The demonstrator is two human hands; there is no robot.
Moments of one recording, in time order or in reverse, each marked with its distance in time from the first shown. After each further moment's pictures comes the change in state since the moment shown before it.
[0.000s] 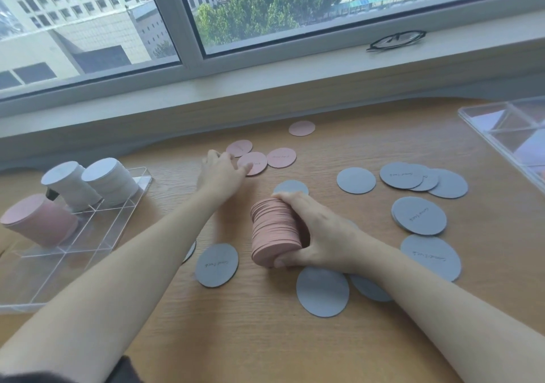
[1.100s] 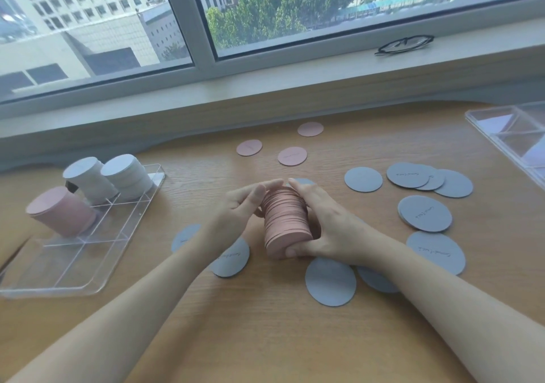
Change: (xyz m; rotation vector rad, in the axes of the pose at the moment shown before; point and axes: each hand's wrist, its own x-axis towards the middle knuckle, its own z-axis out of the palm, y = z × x) left_hand -0.122 -0.005 -0.027 -0.810 -0.288 0.416; right_hand 0.001 0.004 0.000 0.016 -0.003 0.034
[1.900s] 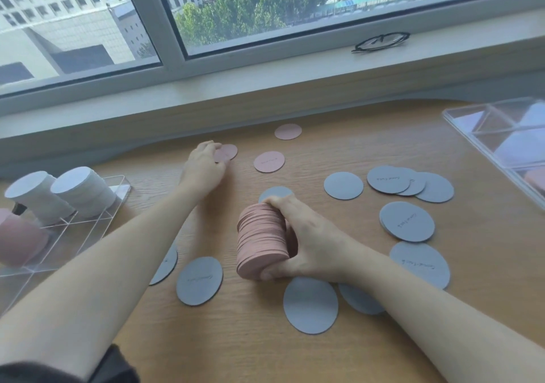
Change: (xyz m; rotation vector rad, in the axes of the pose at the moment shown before) left_hand 0.147 -0.074 -0.054 0.736 0.254 -0.219; right_hand 0.002 -0.004 -0.001 -0.009 0.029 -0.037
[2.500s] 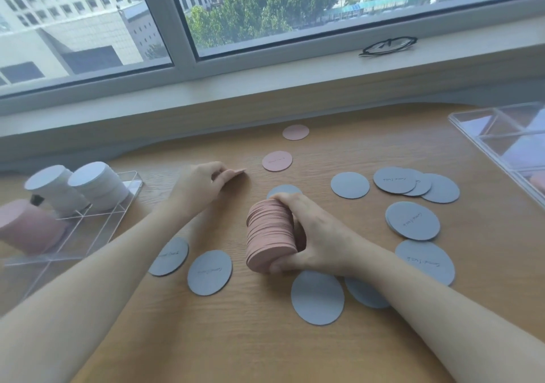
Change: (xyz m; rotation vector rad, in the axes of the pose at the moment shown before) left_hand -0.062 -0.005 -0.036 -0.001 -0.008 0.183; right_hand 0.002 -0.003 -0.001 -0.005 -0.008 0.025
